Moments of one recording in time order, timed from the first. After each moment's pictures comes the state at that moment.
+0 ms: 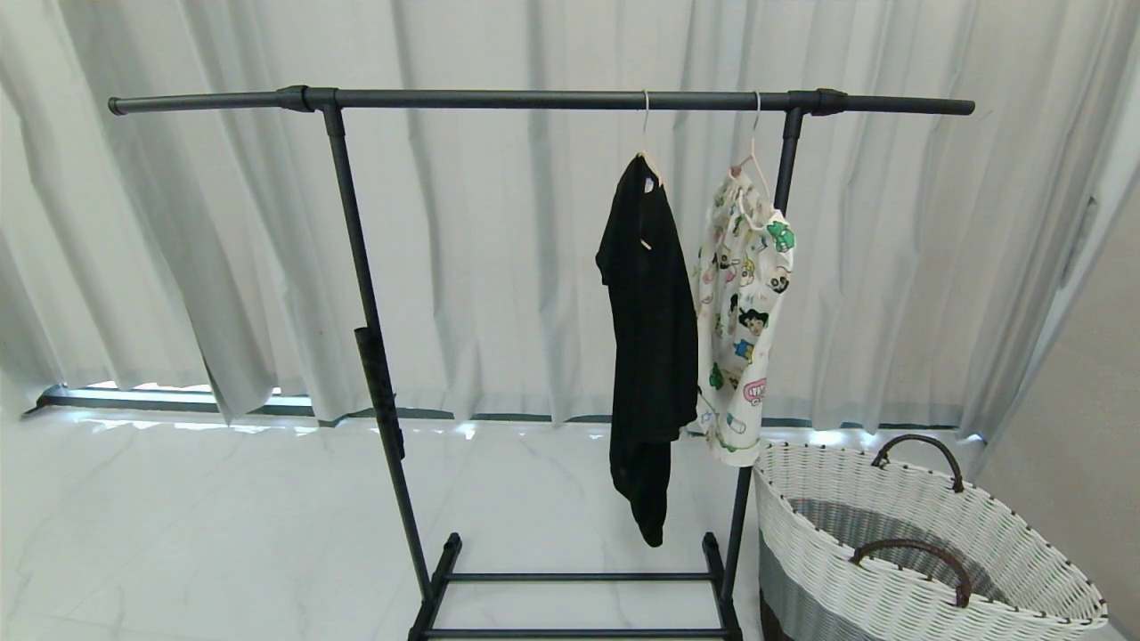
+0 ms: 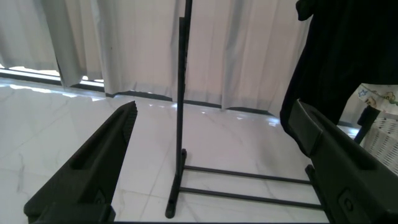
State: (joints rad) left arm 0.00 0.00 0.00 0.01 0.05 -0.03; right arm 0.05 0.00 0.00 0.01 0.01 0.04
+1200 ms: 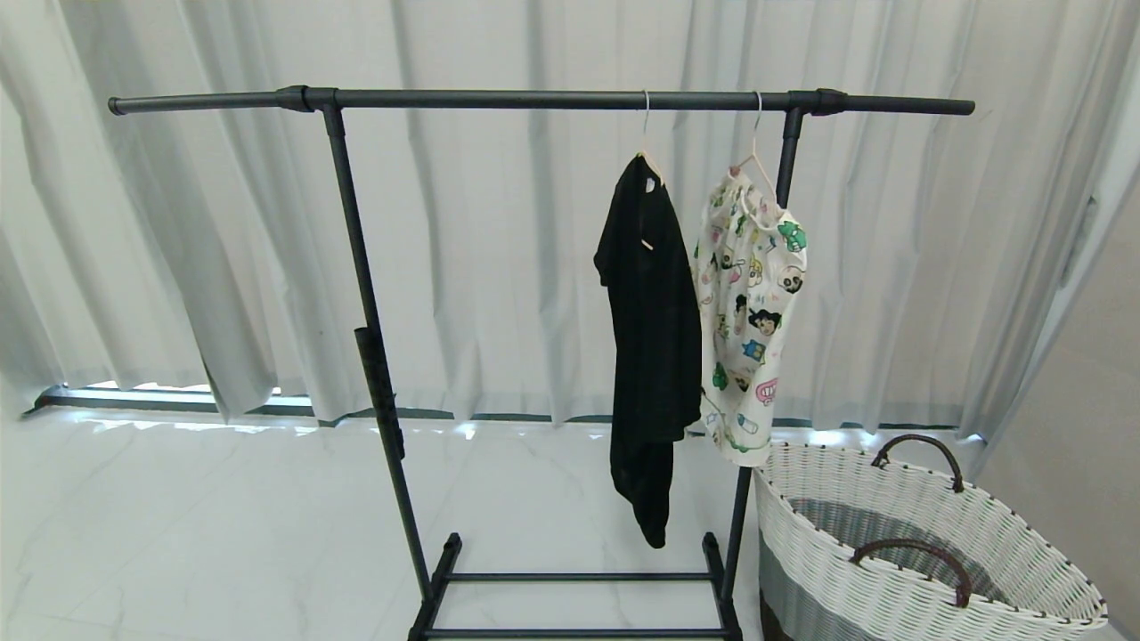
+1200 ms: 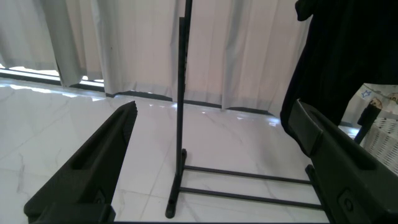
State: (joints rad) left arm 0.00 0.00 0.00 0.01 0.05 -0.03; right arm 0.05 0.00 0.00 0.01 0.01 0.04
